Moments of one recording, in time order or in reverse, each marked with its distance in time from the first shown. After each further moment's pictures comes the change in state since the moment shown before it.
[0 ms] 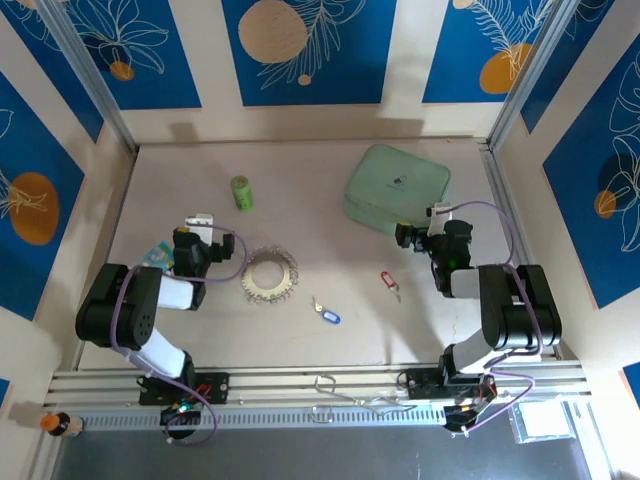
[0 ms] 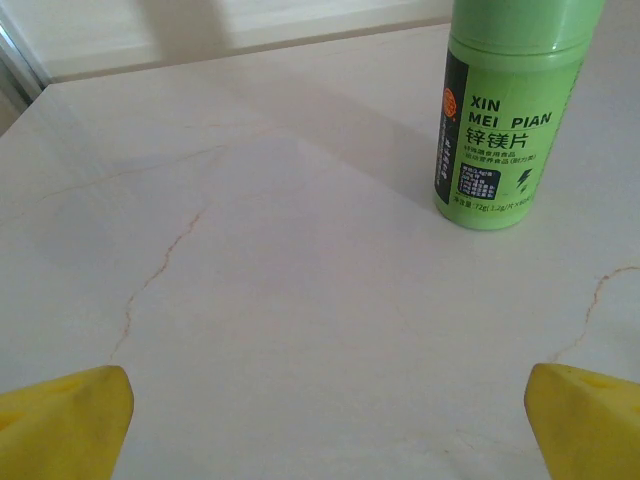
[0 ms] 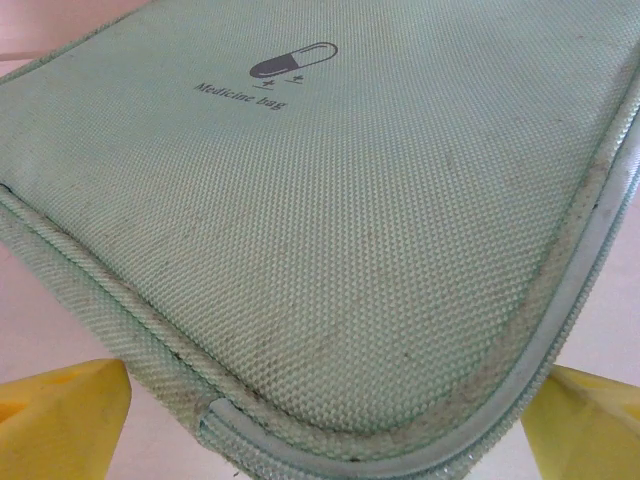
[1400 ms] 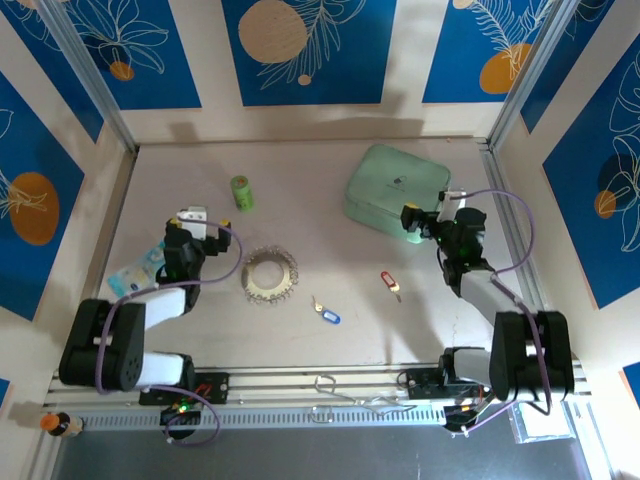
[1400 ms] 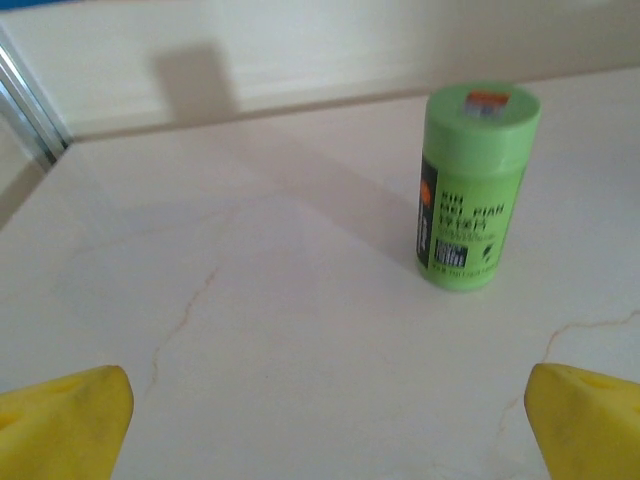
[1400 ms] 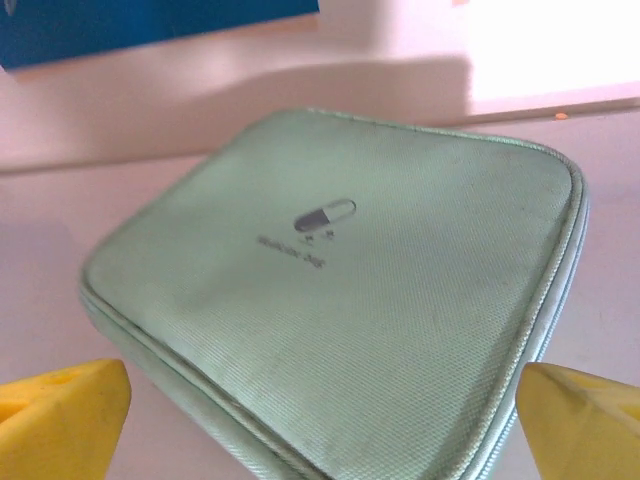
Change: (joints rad) left arm 0.000 -0.280 0.016 -0.192 0.021 -0.014; right arm -0.005 -0.306 0.099 -0.295 -0.010 0.111
